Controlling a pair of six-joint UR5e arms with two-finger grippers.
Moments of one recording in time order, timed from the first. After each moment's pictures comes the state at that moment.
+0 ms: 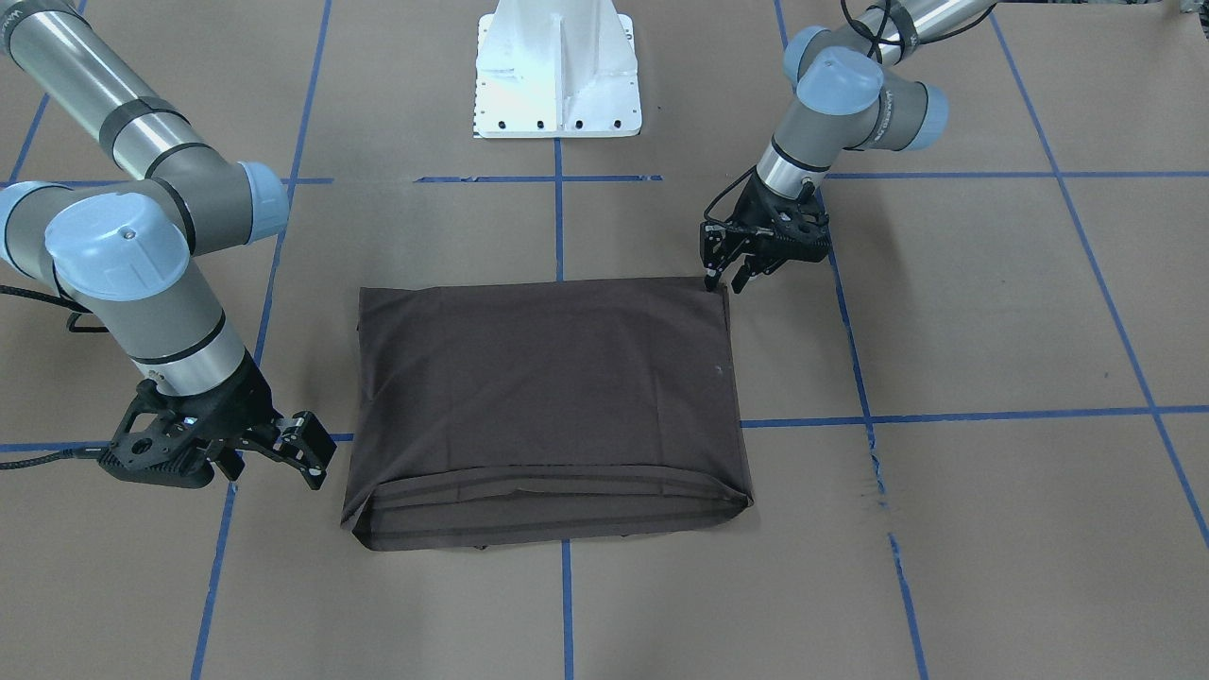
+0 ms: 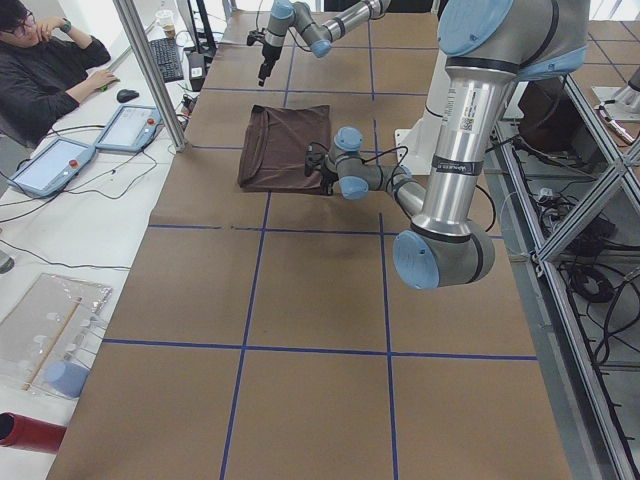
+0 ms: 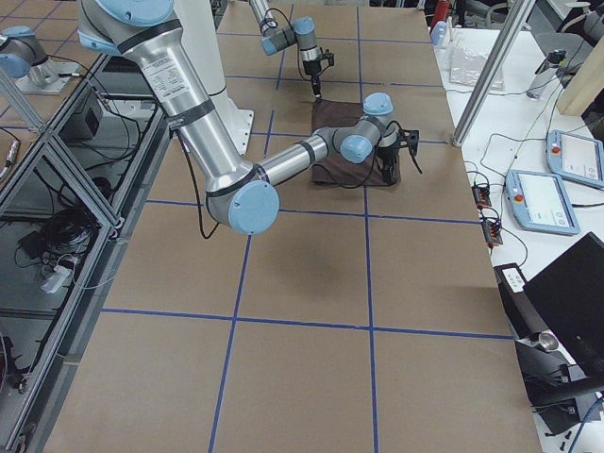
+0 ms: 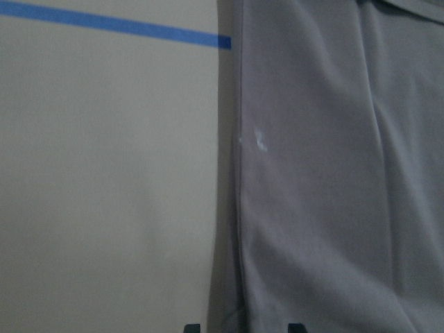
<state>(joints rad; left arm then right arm) -0.47 -1.81 -1.76 -2.22 -1.71 -1.35 0.90 -1.02 1.44 -1.15 1.90 1.17</state>
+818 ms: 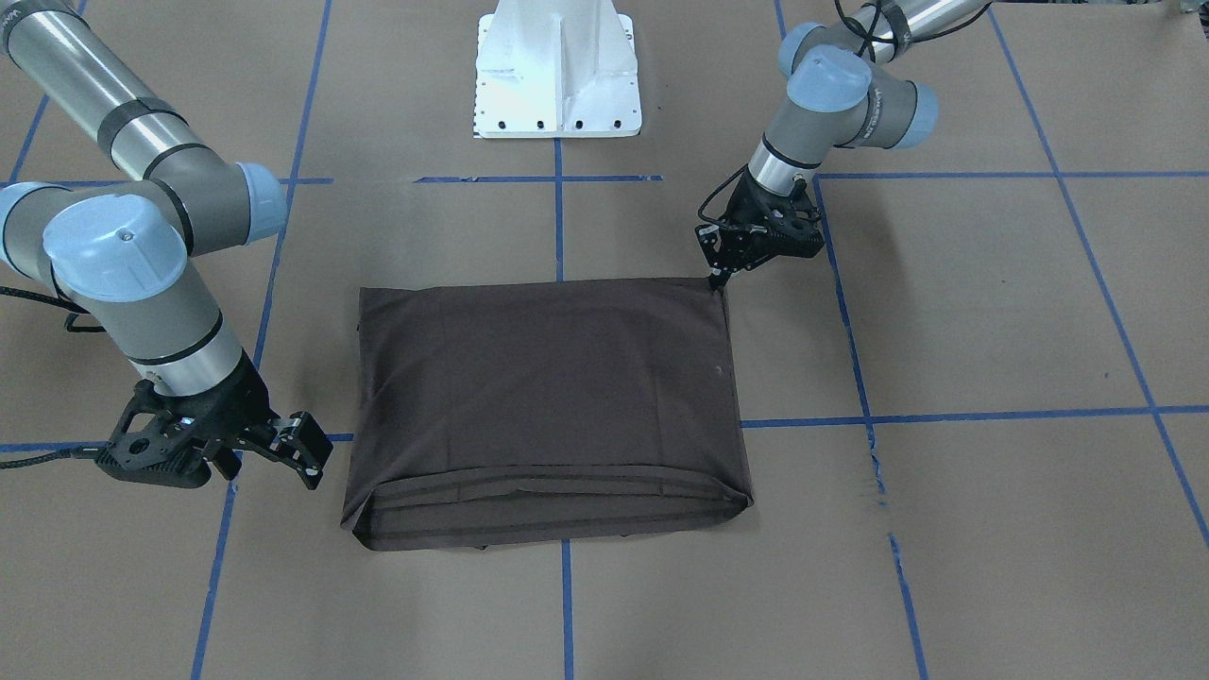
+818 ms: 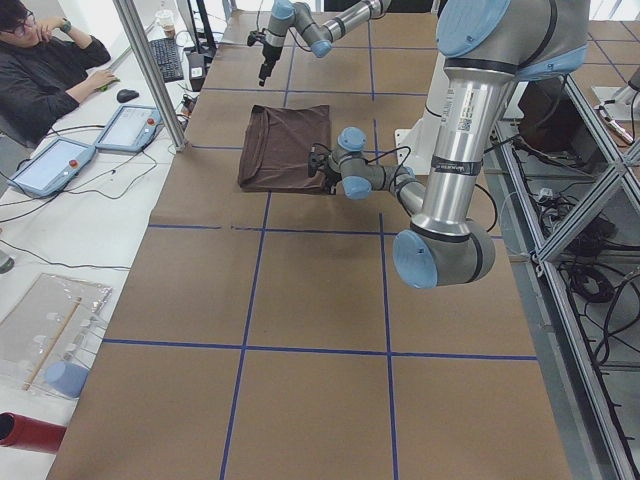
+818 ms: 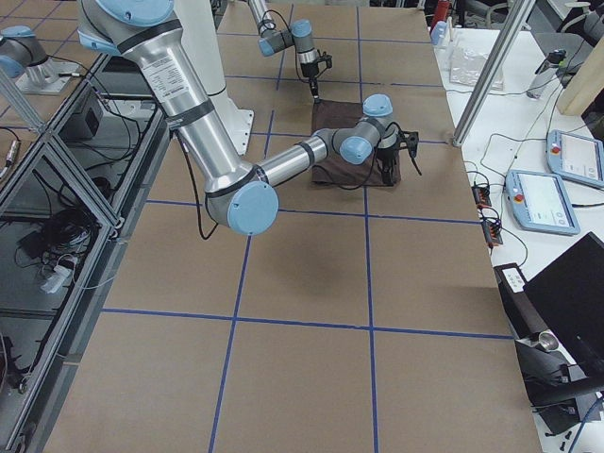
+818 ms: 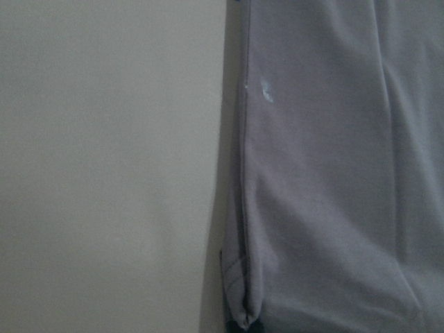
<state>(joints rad) -0.45 -1.82 -1.75 -2.22 -1.68 -1.39 0.90 -1.03 1.44 -1.15 1.90 1.17</state>
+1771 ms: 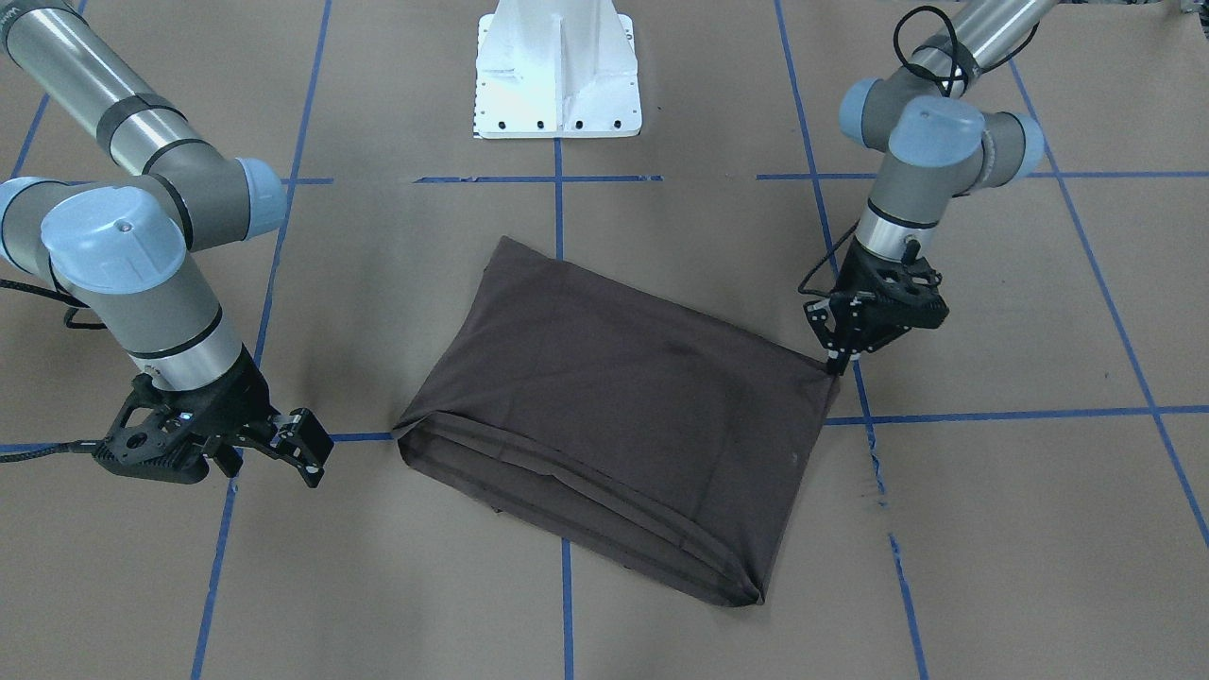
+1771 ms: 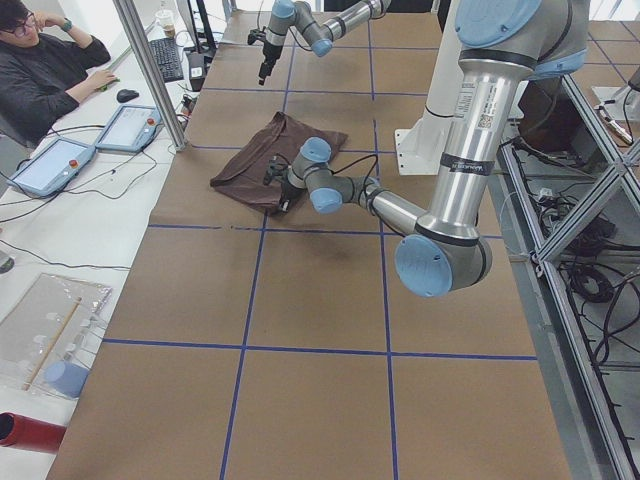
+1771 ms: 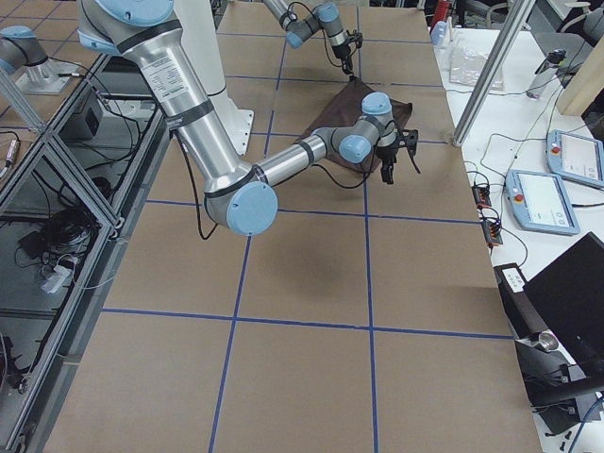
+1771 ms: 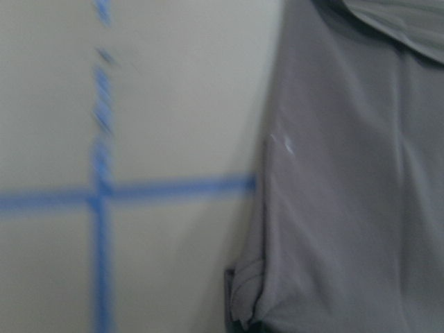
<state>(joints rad) -0.75 -1.86 -1.59 -2.21 -1.68 -0.98 0.90 -1.03 1.46 -1.15 1.89 1.19</state>
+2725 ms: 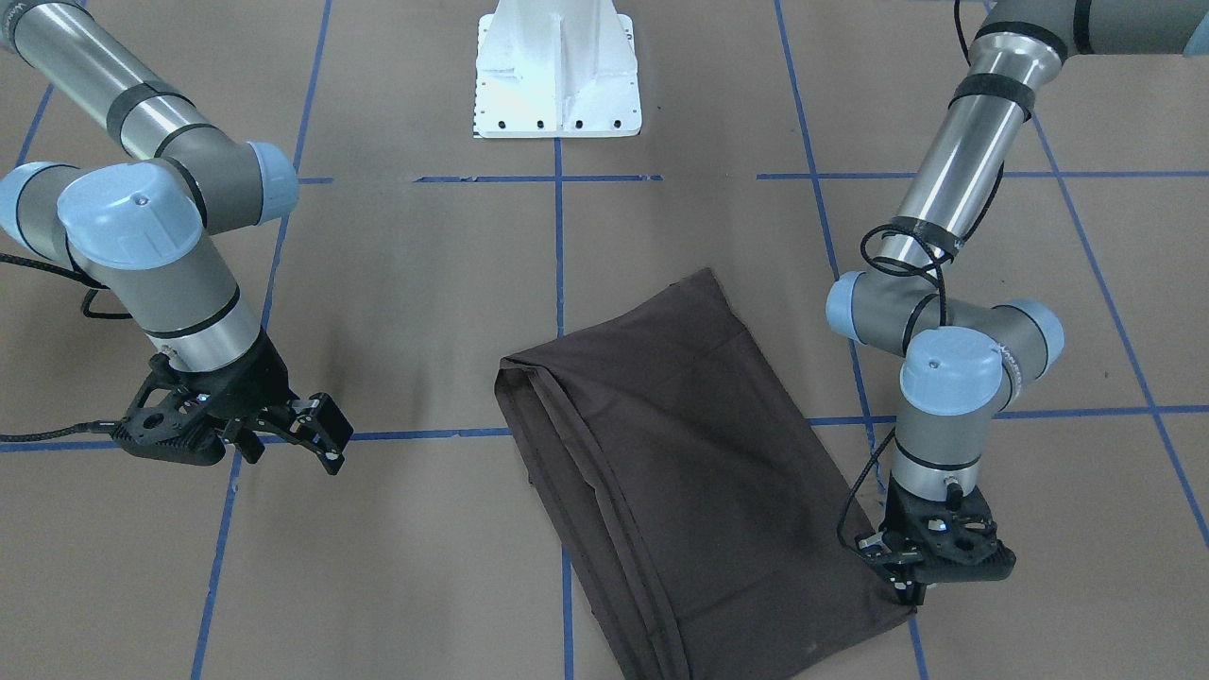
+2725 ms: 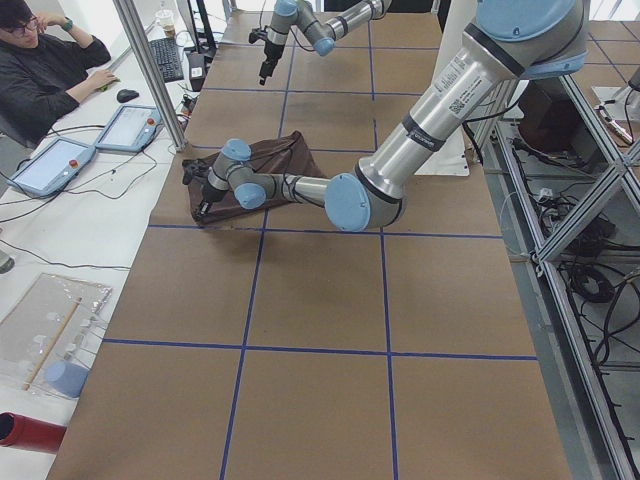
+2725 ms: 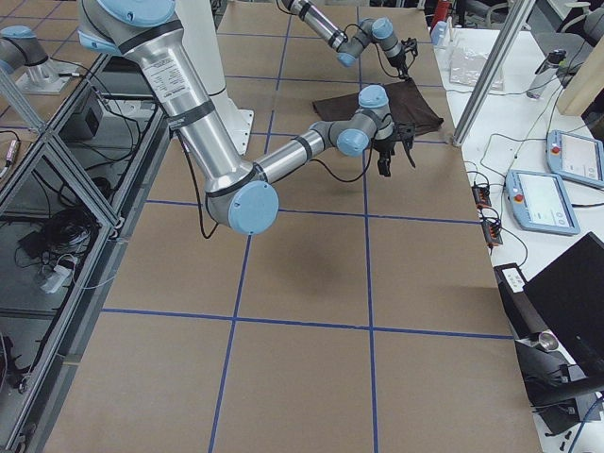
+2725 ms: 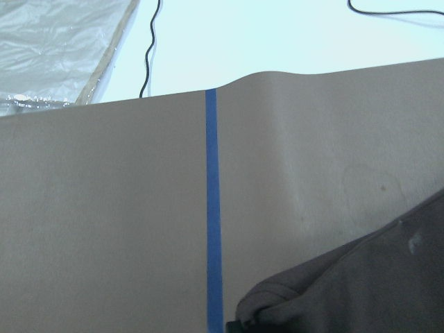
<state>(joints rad) -0.91 -2.33 -0.85 -2.38 -1.60 -0.82 0.87 -1.02 1.50 -1.17 1.89 1.26</state>
